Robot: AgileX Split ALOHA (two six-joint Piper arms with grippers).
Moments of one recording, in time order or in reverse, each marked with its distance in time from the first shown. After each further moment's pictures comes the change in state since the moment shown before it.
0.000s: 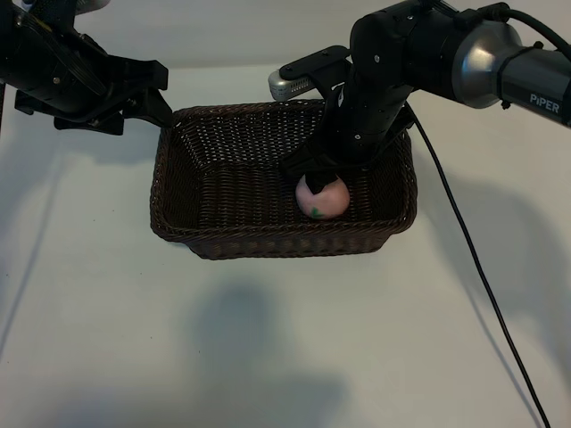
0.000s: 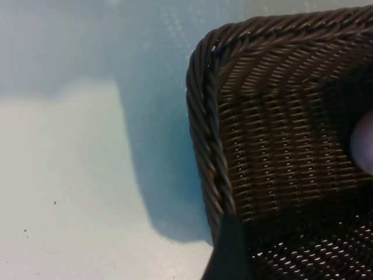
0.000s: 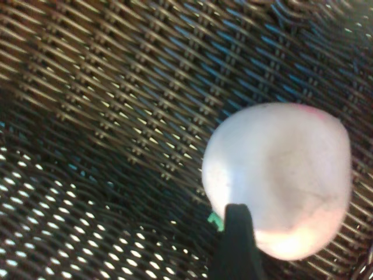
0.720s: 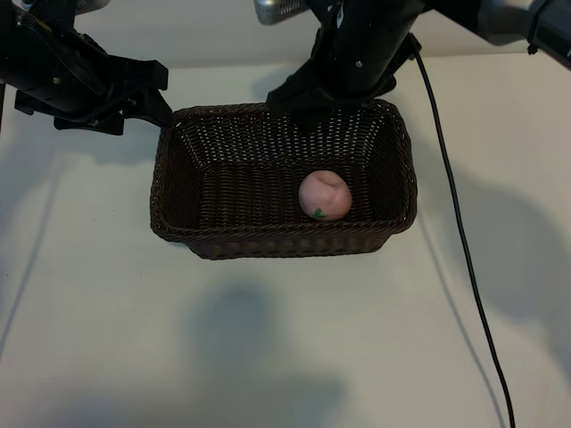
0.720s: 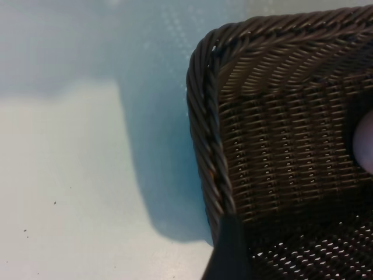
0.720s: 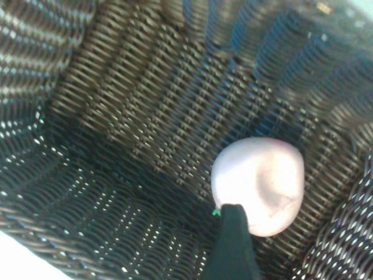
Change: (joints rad) left arm 0.000 0.000 0.000 0.000 0.000 0.000; right arm 0.000 -0.044 -0.268 -0.021 0.233 0.000
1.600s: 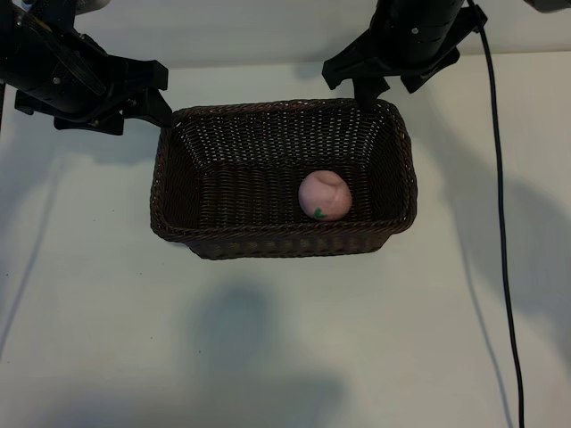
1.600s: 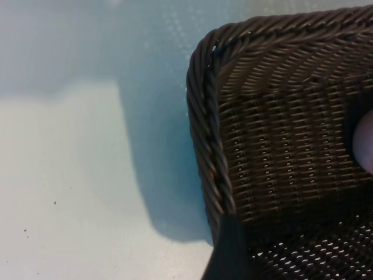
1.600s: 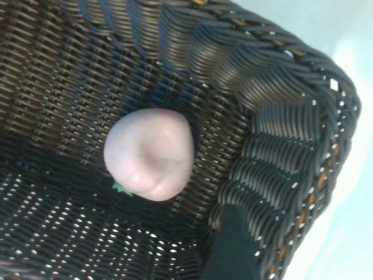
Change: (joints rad) left arm 0.000 0.000 0.000 0.000 0.000 0.000; right arm -0.098 -0.021 -0.031 -0.108 0.117 0.038
